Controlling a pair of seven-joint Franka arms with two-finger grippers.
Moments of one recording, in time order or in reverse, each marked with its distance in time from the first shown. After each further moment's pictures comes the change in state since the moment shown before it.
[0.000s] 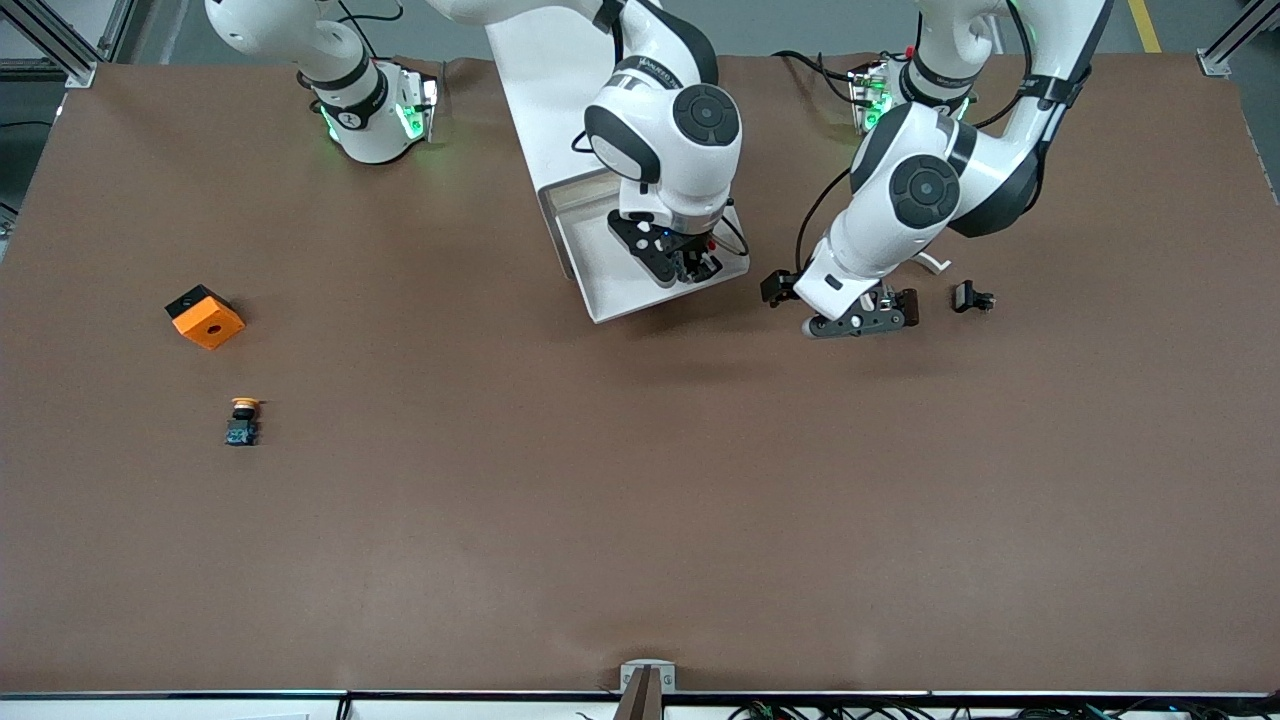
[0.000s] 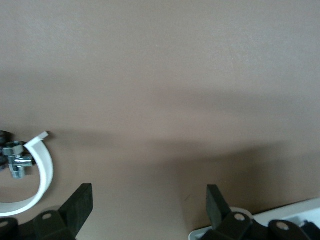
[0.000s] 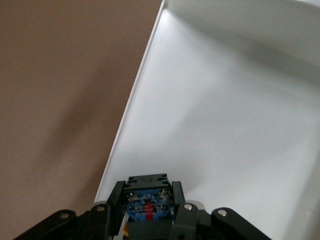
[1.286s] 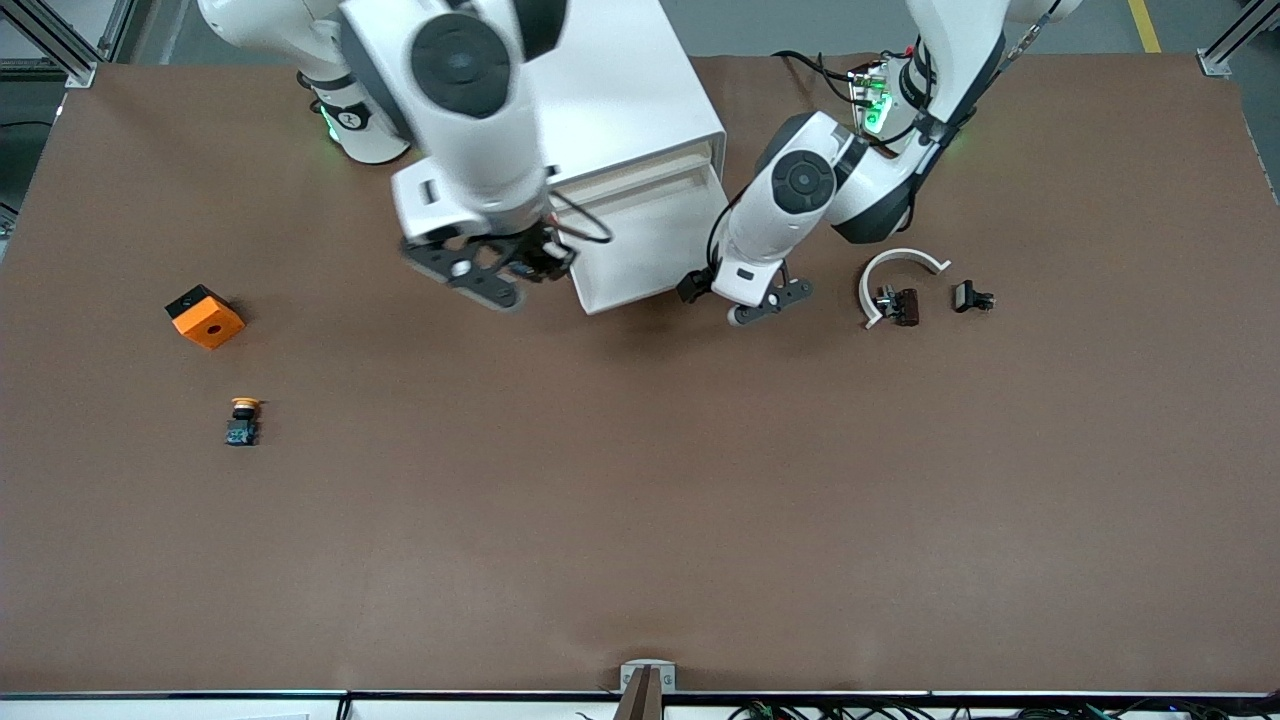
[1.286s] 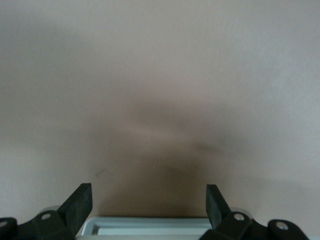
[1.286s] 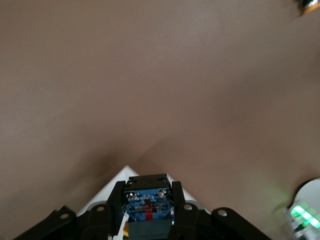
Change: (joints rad) left arm -0.211 0.160 -0.031 0.025 -0.001 0.180 -0.541; right arm -0.358 -0.255 -0.028 0.141 0.009 -0.478 -0.826
